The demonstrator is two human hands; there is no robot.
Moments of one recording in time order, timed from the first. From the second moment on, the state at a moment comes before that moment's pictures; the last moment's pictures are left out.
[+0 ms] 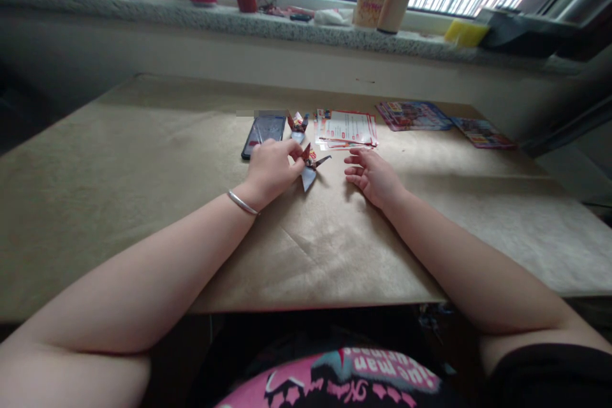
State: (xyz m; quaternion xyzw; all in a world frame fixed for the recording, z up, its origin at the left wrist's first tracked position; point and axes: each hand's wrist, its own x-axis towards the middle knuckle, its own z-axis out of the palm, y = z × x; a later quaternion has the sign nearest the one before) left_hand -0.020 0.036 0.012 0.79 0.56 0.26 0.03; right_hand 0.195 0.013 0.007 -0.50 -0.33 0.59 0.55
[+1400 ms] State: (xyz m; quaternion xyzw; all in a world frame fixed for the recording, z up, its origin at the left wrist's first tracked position) left_hand -0.013 0.133 0.023 0.76 0.60 0.25 -0.03; right_hand 0.199 0.013 0.006 -0.46 -0.39 0.61 0.51
